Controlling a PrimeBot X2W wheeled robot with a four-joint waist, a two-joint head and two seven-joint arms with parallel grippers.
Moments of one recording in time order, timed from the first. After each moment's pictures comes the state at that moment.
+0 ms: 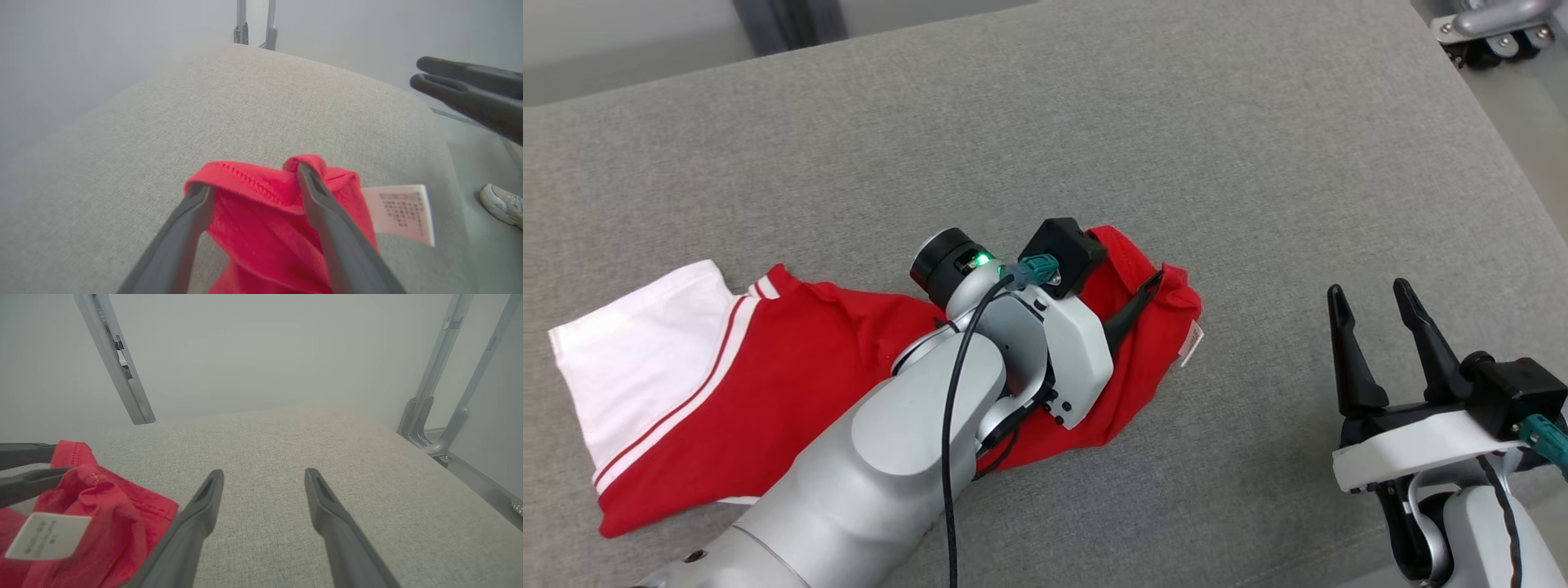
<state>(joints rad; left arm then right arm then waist) -0.84 0.05 -0.94 0.62 -0.56 -0.08 0.04 -0.22 -0.05 0.03 0.21 0.21 0.13 -0.20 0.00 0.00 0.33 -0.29</state>
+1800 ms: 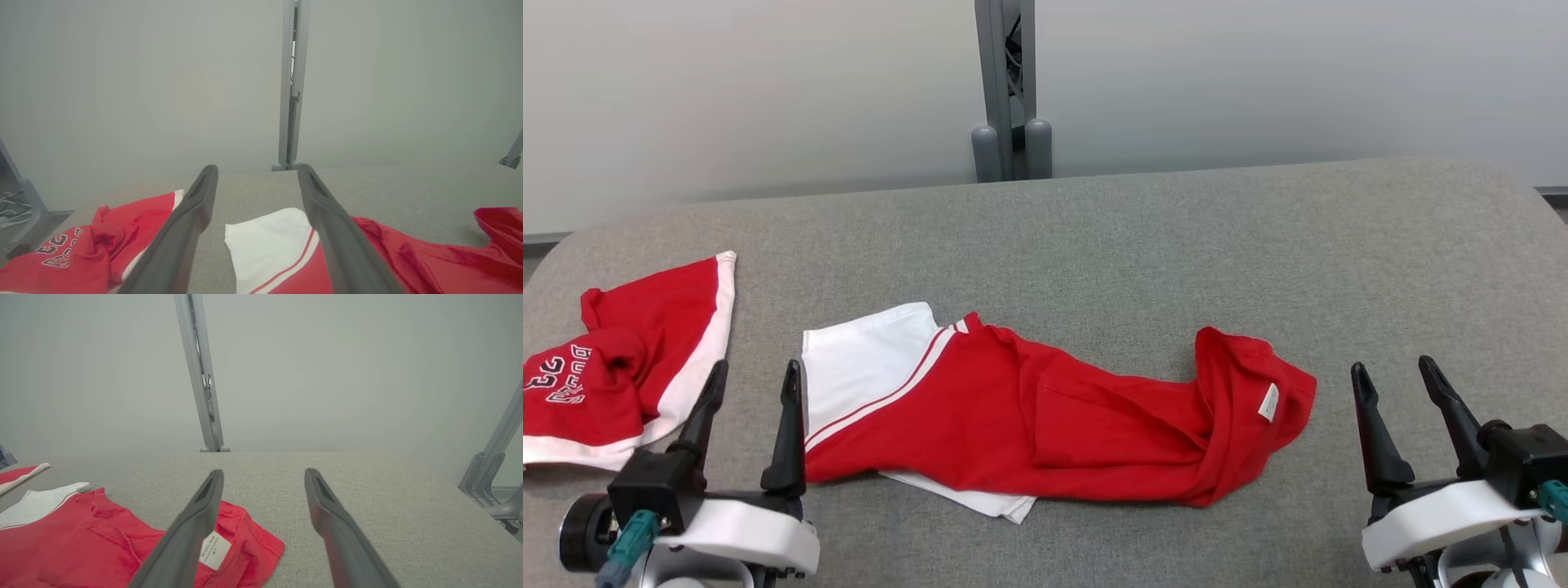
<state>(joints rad) -0.10 0.46 -0.42 0.03 -0.59 0.33 -0.26 -0.03 -0.04 -0.03 0.05 0.13 0.13 -0.07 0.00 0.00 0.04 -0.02</state>
